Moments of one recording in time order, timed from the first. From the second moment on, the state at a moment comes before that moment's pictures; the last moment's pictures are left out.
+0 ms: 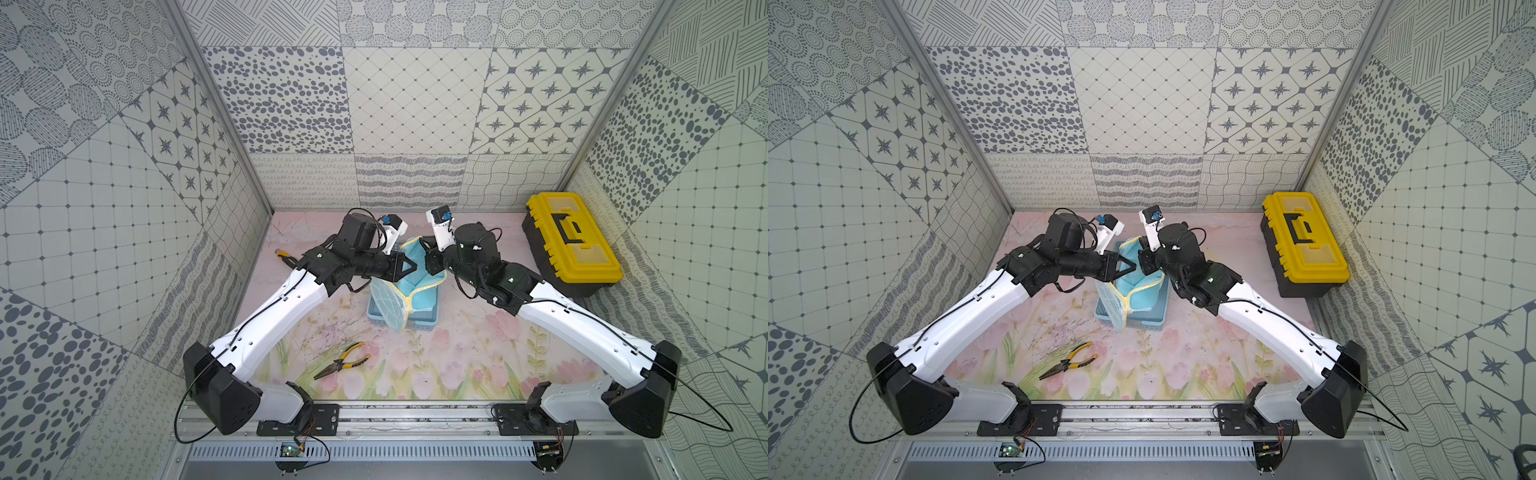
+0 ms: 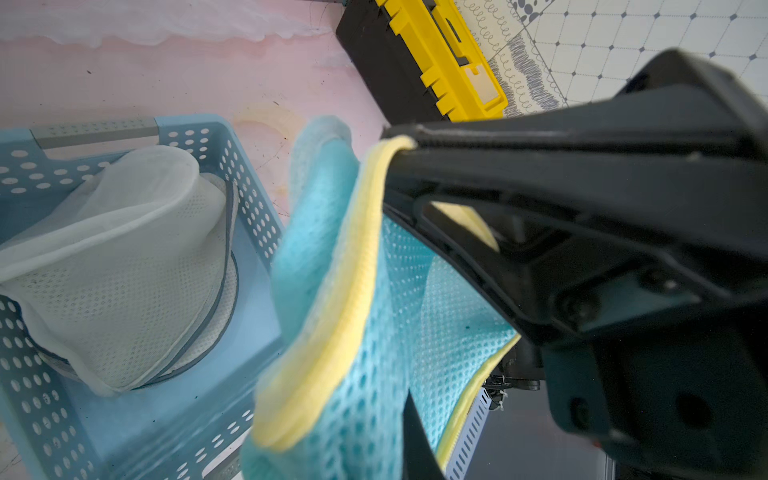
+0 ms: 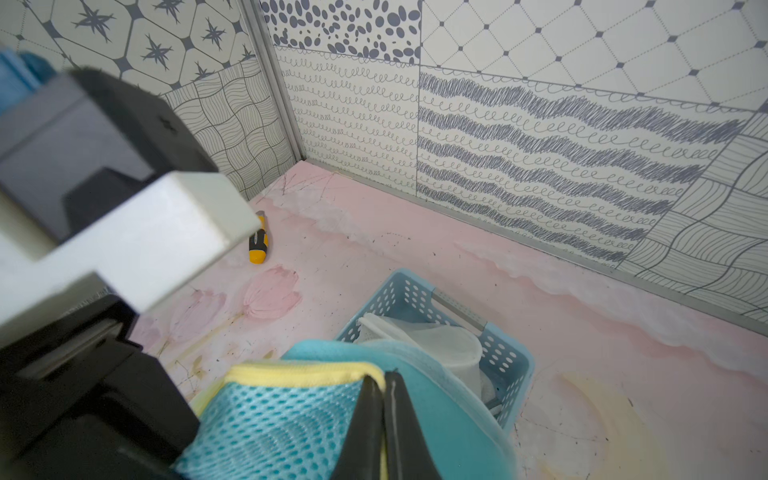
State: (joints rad) left arm -0.57 1.39 1.41 -0.67 0.50 -0.34; right arm 0.78 1.35 1.30 -0.29 0.18 0.15
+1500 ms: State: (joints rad) left arm -0.57 1.33 1.40 -0.84 0.61 -0.33; right arm 0.61 1.27 1.28 -0.44 -0.58 0.02
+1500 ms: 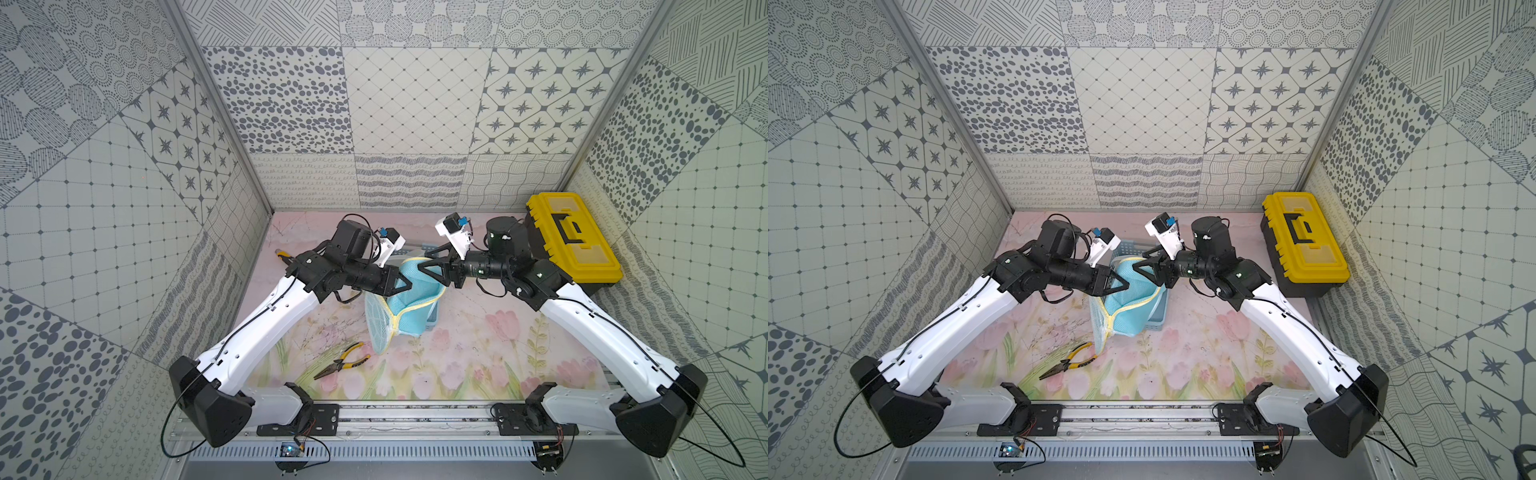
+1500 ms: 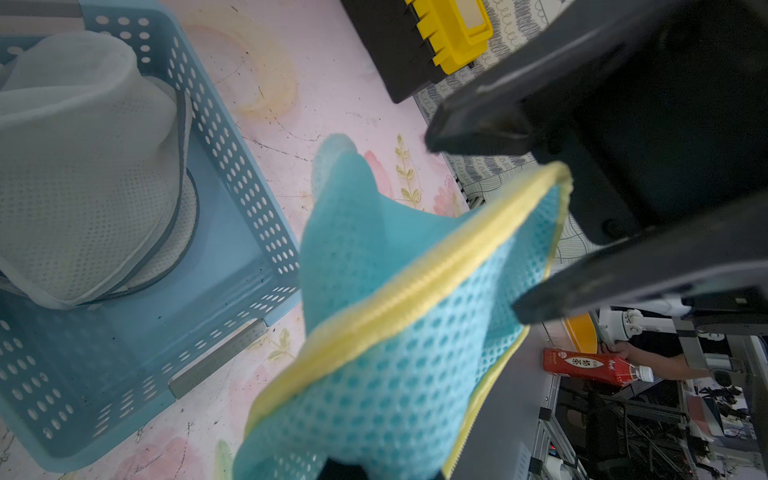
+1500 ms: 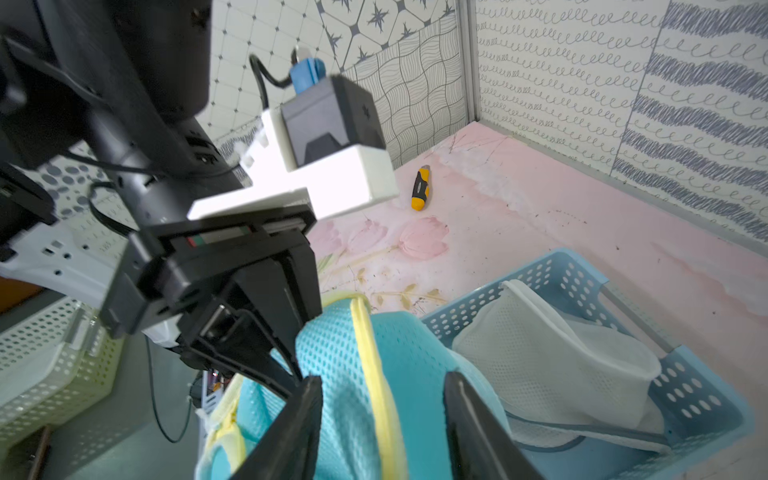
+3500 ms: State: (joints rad) left arm -0.57 1.26 1.37 -0.81 0.69 -0.27; right arm 0.40 1.25 1.04 -0.02 -1.04 0.24
